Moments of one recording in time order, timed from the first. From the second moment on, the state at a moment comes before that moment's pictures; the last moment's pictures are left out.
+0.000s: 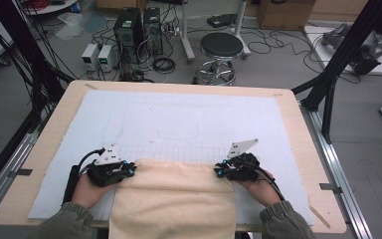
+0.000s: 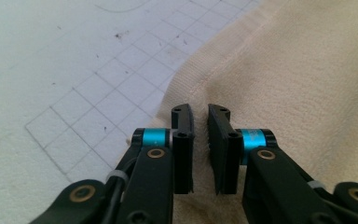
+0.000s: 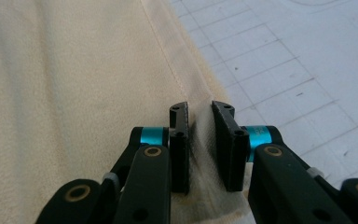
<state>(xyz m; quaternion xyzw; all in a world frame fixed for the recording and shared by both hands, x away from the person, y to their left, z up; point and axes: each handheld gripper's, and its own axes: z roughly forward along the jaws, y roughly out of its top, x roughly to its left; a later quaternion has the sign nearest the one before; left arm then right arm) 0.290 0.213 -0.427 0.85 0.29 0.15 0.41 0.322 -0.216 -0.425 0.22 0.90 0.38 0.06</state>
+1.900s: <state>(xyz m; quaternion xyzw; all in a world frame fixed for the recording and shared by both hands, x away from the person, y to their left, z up) 0.213 0.228 -0.414 0.86 0.23 0.14 0.43 0.262 -0.220 -0.387 0.17 0.89 0.41 0.08</state>
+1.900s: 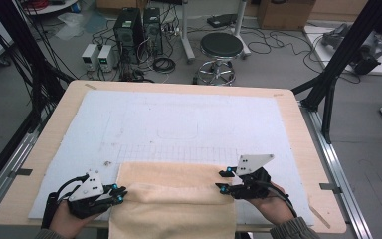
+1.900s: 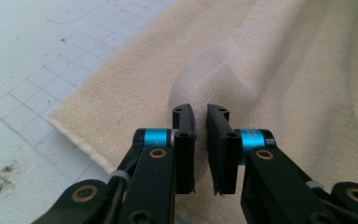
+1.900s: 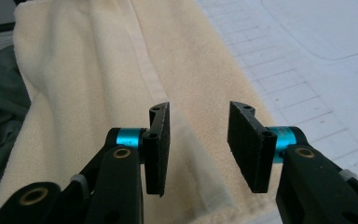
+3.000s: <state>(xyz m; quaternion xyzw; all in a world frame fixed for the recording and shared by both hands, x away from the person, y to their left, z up) 0.258 0.237 -0.413 0.83 0.30 0.16 0.43 0.295 -0.235 -0.407 0.22 0.89 0.40 0.08</state>
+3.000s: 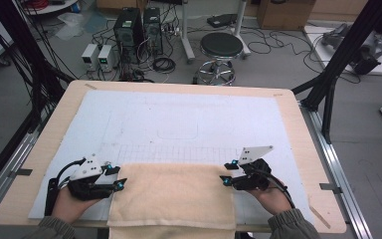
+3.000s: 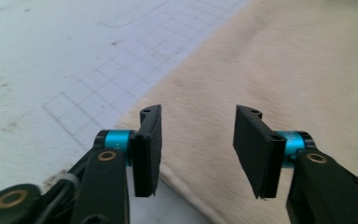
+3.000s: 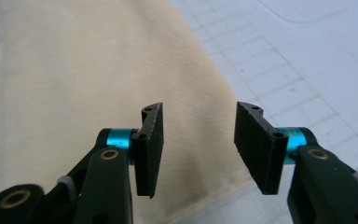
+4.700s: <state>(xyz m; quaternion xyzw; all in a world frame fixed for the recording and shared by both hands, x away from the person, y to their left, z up) 0.403 0.222 -0.396 0.79 0.42 0.20 0.40 0.432 -0.236 -0.395 0.31 0.87 0.38 0.10</state>
